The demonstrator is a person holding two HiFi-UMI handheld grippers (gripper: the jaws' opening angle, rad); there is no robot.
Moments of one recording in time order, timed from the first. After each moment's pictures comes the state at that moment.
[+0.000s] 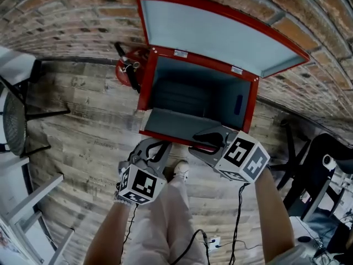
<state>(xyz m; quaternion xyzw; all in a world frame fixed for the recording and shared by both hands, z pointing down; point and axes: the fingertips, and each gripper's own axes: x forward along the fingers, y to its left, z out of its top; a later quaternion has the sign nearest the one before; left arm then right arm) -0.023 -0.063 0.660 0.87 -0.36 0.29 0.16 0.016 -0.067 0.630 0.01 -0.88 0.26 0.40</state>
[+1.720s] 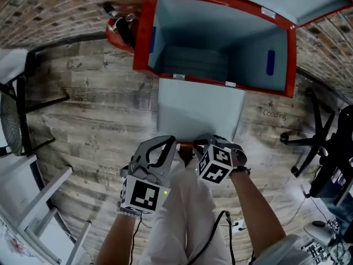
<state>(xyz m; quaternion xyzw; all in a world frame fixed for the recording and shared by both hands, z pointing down) -0.046 0.016 0.722 0.86 -0.37 0.29 0.19 0.011 0.089 0.864 0.00 -0.81 0.16 0.56</state>
